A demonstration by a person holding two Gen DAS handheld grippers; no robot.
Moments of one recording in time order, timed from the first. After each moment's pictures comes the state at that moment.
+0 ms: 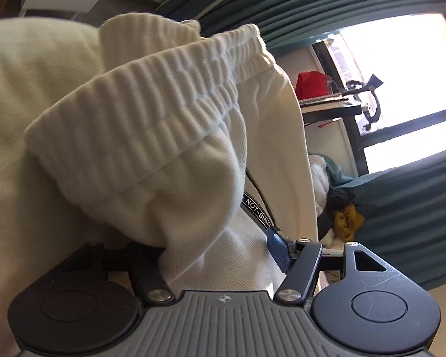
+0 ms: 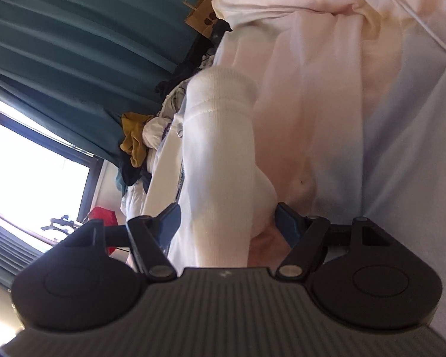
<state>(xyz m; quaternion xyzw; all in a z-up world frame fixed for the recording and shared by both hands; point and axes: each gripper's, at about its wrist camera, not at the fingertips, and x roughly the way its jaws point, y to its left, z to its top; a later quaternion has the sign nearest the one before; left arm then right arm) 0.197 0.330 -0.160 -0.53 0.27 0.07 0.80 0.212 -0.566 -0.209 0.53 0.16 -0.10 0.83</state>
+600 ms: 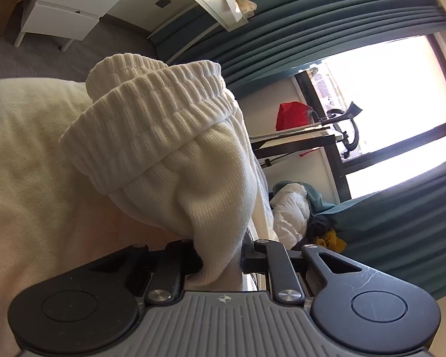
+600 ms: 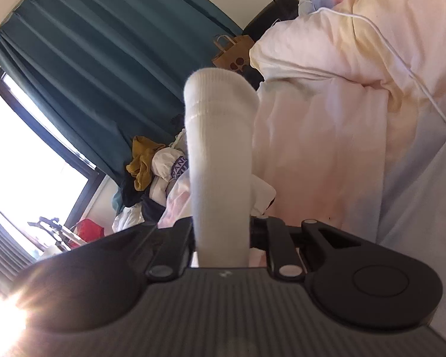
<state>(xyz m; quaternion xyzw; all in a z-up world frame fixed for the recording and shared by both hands) 0.156 0.328 -0.097 -0.55 0.21 0.08 0.81 0.182 -0.538 -0.156 0.46 0.11 -0.14 0.87</state>
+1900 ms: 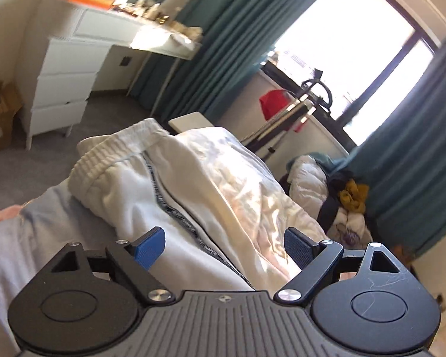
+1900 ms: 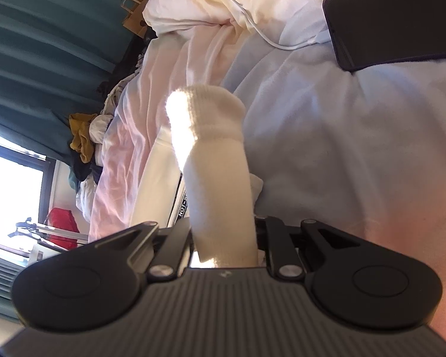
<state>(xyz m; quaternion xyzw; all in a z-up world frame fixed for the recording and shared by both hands) 0.009 0.274 0.021 -0.32 0.24 0.09 0.91 0.069 -0.549 -0.191 0.56 0.25 -0.20 0.77</state>
